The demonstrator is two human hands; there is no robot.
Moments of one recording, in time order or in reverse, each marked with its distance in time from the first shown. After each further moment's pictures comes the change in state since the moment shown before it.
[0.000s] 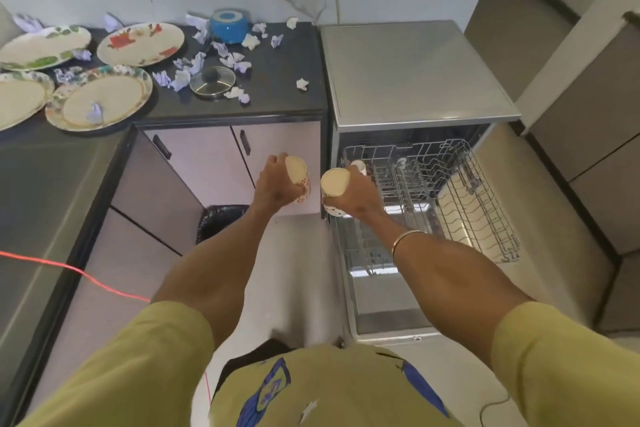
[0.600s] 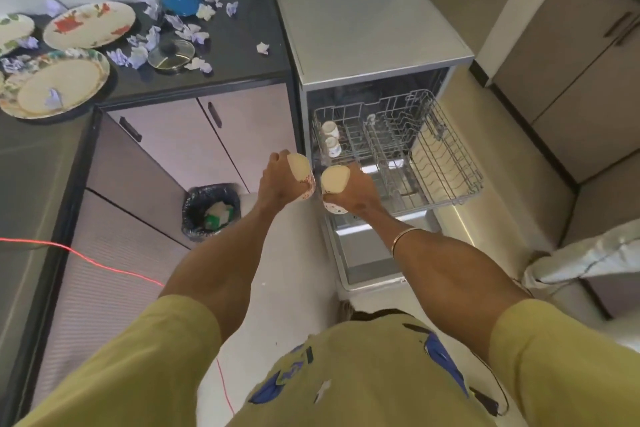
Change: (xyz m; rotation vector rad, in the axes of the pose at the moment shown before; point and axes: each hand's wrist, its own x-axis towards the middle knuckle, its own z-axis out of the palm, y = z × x) left_hand -0.100 0.028 0.058 0.021 -0.084 0.049; right_hand -0.122 0.061 0.003 0.088 0.043 0.166
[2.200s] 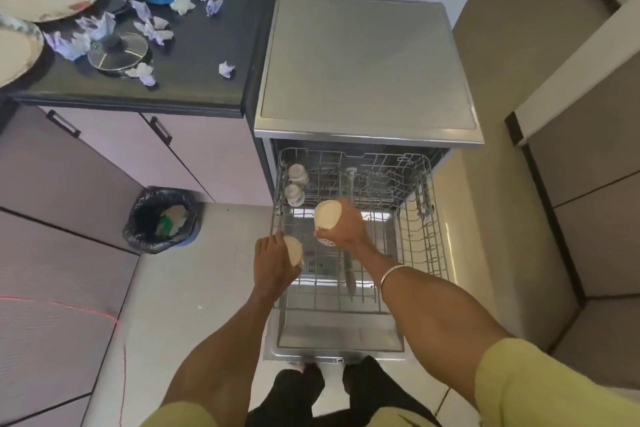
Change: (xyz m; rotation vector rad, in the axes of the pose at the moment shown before) left_hand 0.127 0.092 0.215 0.270 -0.090 -0.255; right_hand 0.264 0.121 -0.097 -0.090 -0.261 -0.053
